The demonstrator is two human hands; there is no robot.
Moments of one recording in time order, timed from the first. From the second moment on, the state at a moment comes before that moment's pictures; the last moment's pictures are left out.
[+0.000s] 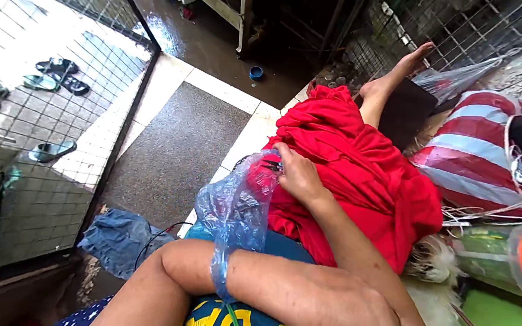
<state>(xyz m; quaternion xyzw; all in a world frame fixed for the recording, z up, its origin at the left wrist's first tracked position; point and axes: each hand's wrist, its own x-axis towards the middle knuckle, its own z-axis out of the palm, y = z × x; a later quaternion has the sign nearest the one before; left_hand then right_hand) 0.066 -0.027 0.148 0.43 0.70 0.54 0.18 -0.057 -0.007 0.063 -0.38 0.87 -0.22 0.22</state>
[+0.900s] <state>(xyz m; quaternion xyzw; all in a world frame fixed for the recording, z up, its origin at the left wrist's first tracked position) 0.057 -0.197 0.063 -0.10 0.94 0.32 0.05 -0.107 0.035 0.060 -0.30 0.90 -0.31 -0.01</state>
